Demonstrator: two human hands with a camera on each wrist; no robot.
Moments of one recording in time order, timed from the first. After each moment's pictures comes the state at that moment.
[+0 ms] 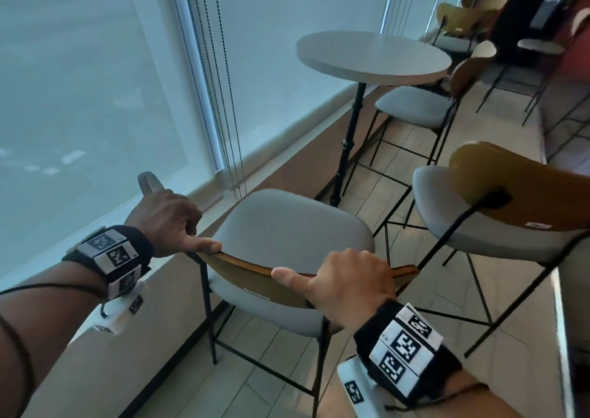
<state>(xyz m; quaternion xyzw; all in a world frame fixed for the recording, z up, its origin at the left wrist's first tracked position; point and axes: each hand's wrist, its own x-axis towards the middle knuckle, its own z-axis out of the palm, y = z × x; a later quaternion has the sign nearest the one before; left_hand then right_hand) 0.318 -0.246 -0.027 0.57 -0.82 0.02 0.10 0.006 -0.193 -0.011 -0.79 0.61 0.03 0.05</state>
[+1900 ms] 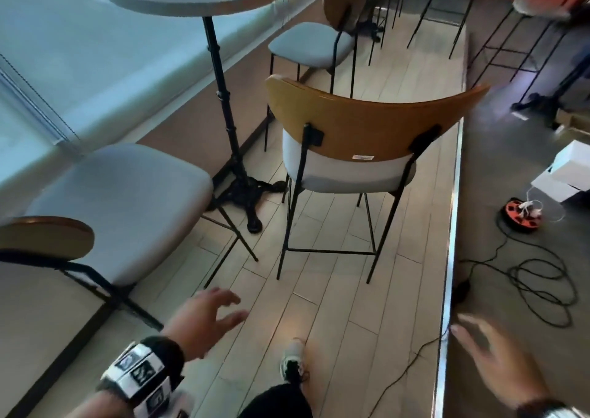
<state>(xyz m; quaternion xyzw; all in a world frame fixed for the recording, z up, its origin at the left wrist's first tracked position) -0.144 -0.135 -0.136 0.64 -0.68 -0.34 -0.02 -0.591 -0.075 -0.132 -0.52 0.80 -0.16 0.24</state>
